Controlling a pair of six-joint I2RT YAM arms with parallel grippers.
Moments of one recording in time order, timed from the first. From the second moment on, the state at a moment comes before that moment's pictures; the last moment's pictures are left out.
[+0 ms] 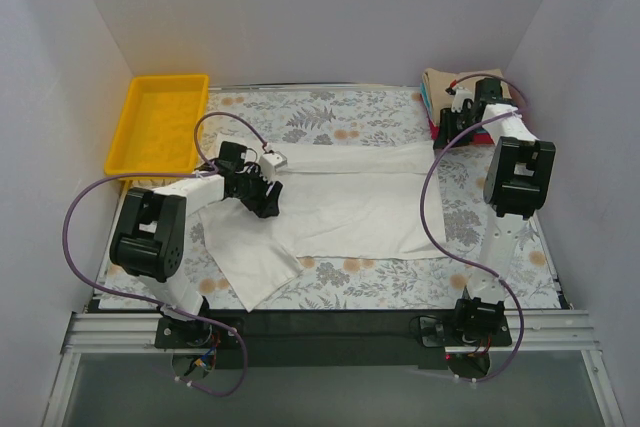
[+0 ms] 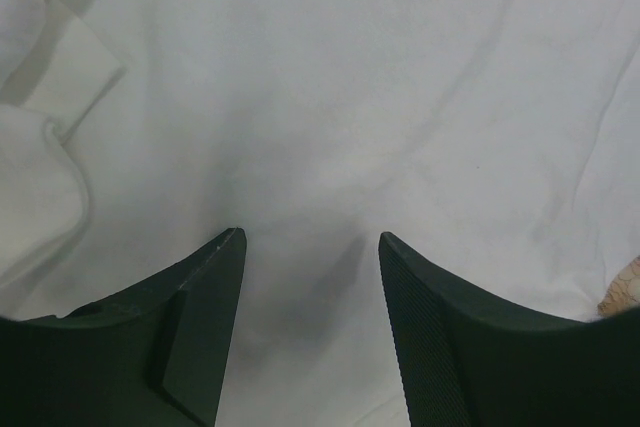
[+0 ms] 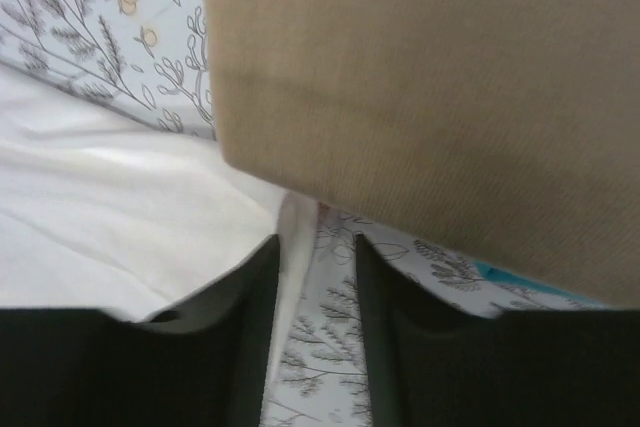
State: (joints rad) left arm -0.24 1.69 0.91 -0.26 0.52 0.44; right arm -0.12 2.25 1.83 -0.69 -0.48 -0.20
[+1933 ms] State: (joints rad) left arm -0.21 1.90 1.21 -0.39 0.42 0.70; right arm 0.15 2.13 1.64 -0.78 -0.19 -0.64
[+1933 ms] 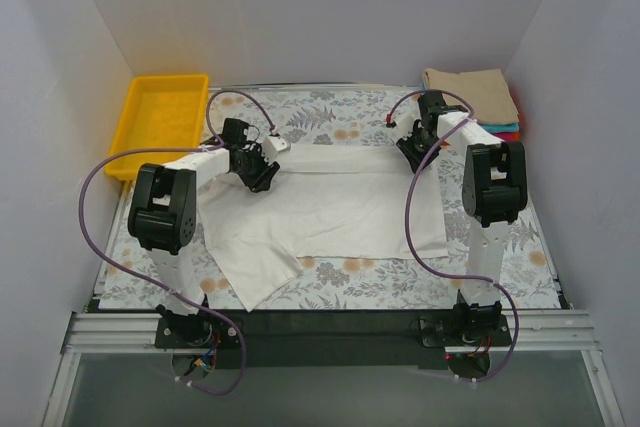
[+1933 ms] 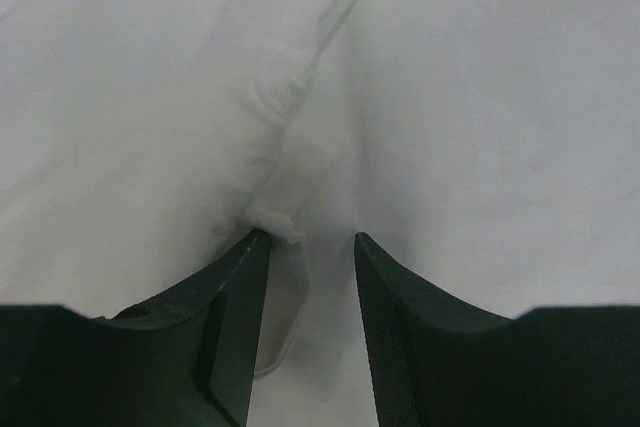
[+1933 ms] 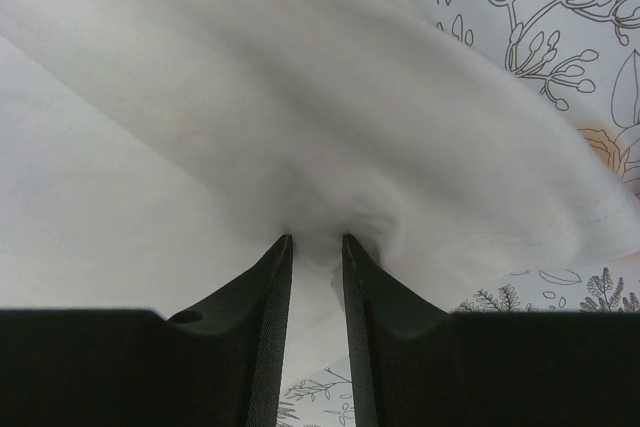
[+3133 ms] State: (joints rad) left arm -0.21 1.75 1.25 -0.60 0.56 0.74; right arm 0.15 2.13 1.64 -0.79 -0.19 -0.65
